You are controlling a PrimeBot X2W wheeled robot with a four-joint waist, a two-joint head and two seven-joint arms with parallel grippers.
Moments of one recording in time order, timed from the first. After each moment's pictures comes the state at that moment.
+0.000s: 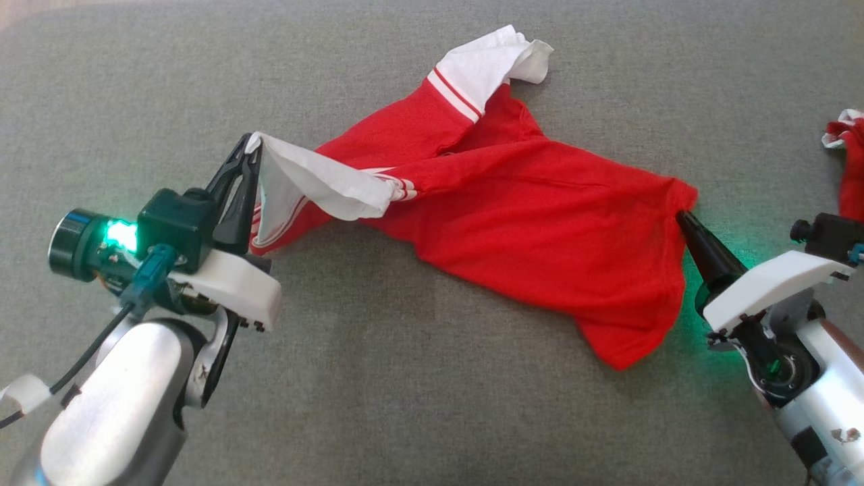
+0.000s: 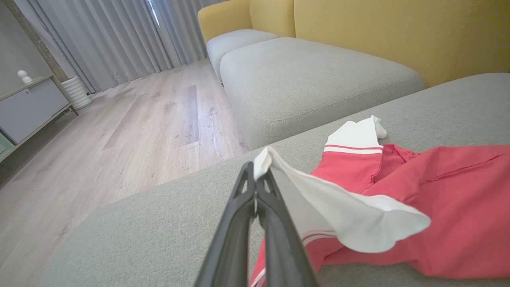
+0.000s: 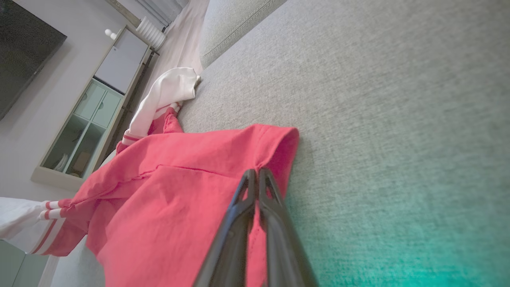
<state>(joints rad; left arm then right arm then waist) -0.41 0.47 -0.51 -0.08 -0.32 0.20 0.23 -0.40 -0.45 0.52 0.49 1.19 0.13 0.02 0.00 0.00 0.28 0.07</state>
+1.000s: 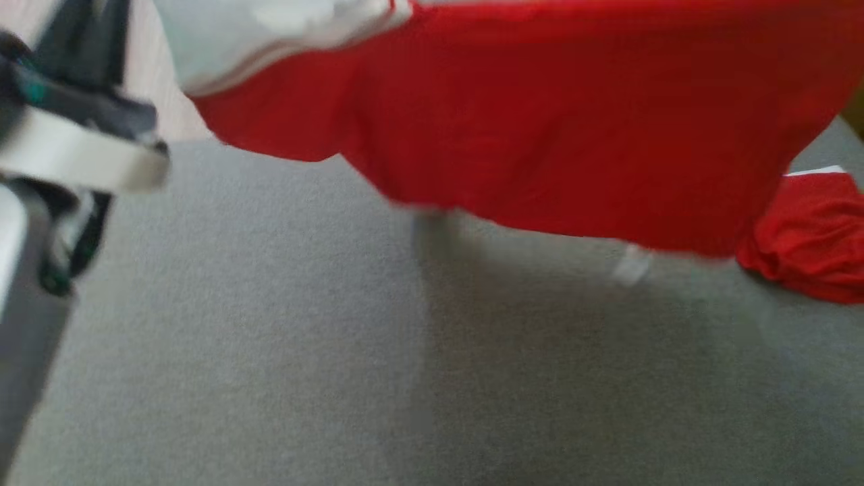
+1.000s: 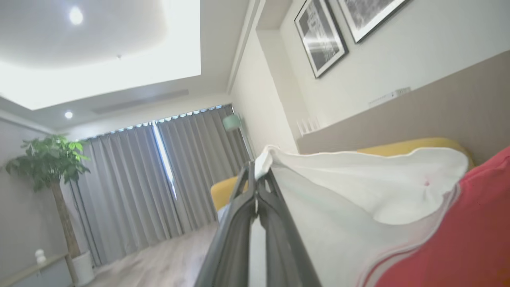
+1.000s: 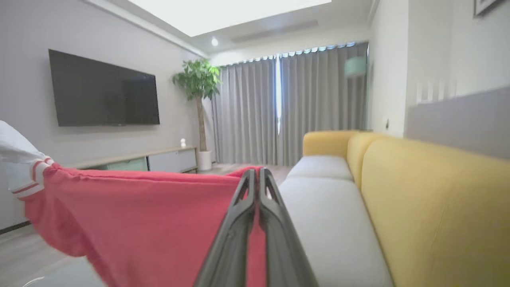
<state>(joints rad) -0.69 0.55 -0.38 -0.05 -0.45 0.02 0.06 -0.56 -0.93 0.47 0.05 1.09 0.13 -0.13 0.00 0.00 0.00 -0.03</state>
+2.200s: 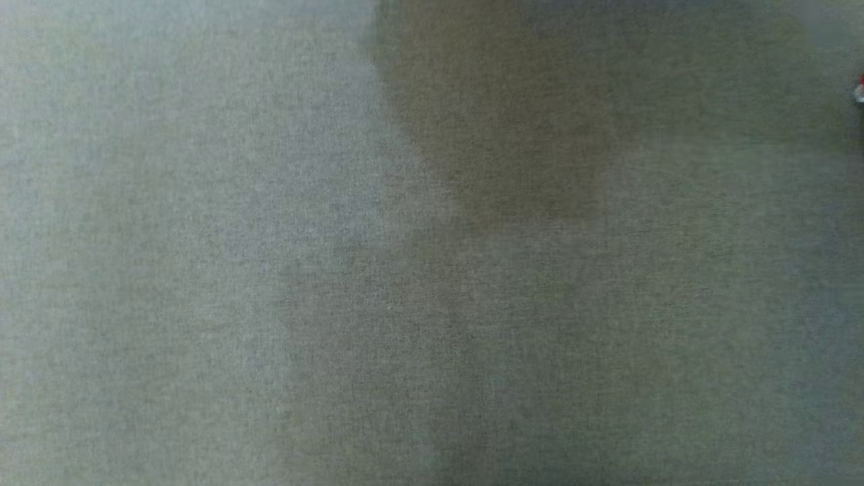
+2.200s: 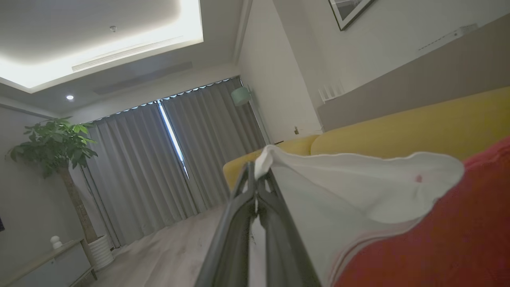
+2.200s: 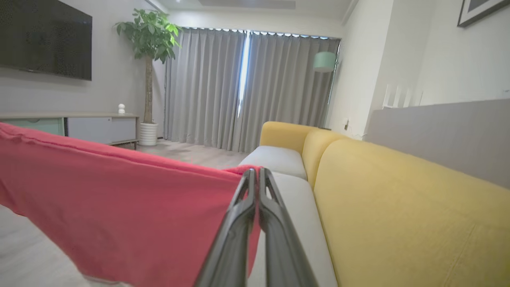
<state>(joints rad) -1.57 0.32 -0.52 0.76 -0.34 -0.11 -0.17 -1.37 -0.69 0.61 0.67 0.72 0.13 -0.18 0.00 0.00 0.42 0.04</state>
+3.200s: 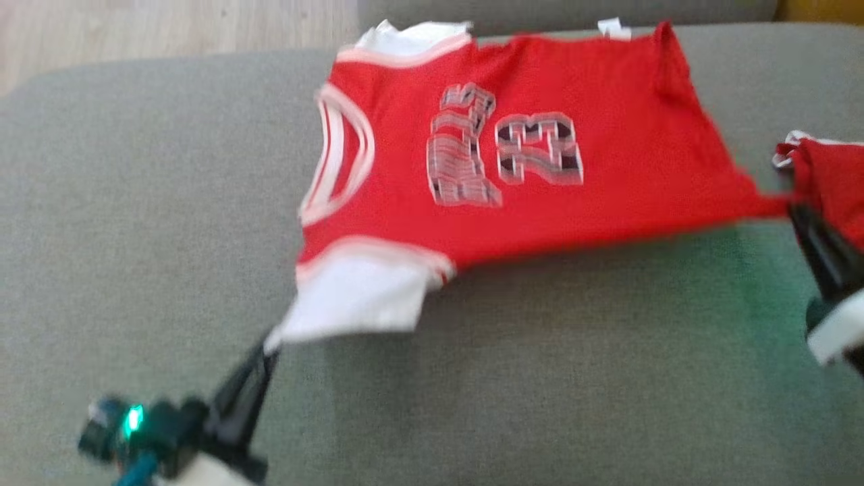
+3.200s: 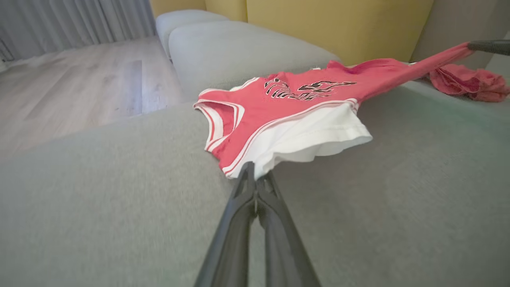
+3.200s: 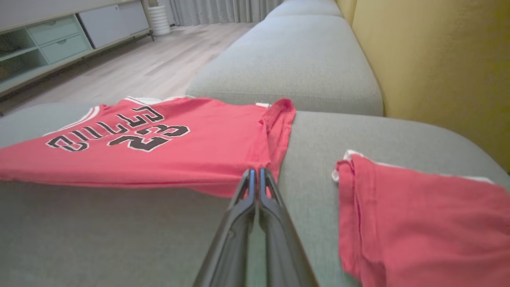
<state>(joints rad) -0.07 0.65 -0.67 -0.11 -0.53 0.16 -0.12 -0.40 -0.78 0.66 0.46 0.88 0.13 -0.25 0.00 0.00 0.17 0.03</state>
